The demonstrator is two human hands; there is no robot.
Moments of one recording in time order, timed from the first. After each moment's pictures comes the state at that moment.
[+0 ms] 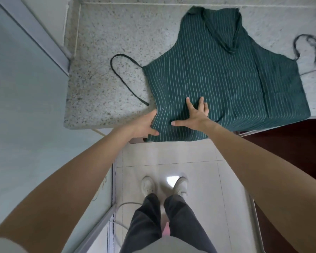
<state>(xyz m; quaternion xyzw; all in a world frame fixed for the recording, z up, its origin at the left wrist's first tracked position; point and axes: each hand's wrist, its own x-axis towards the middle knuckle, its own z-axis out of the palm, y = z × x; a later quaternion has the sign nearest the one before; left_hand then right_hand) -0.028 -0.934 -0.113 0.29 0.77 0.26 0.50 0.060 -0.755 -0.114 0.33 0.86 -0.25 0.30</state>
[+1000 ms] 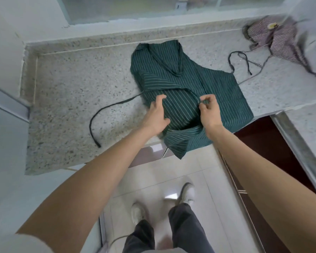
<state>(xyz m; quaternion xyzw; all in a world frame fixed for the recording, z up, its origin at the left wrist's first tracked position) 0.019 -0.763 -0.046 0.36 0.84 0.29 0.29 0.136 -0.636 -0.045 0.46 0.69 -0.51 -0.21</state>
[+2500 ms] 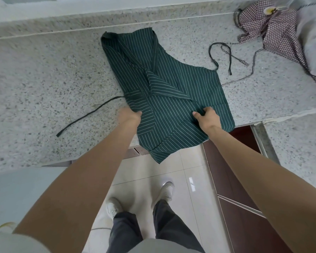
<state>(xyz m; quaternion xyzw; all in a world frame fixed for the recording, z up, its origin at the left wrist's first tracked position) 0.041 -0.605 -0.133 -0.07 0.87 0.37 0.31 0.202 -0.437 -0.104 0.54 0.75 -0.38 0.06</state>
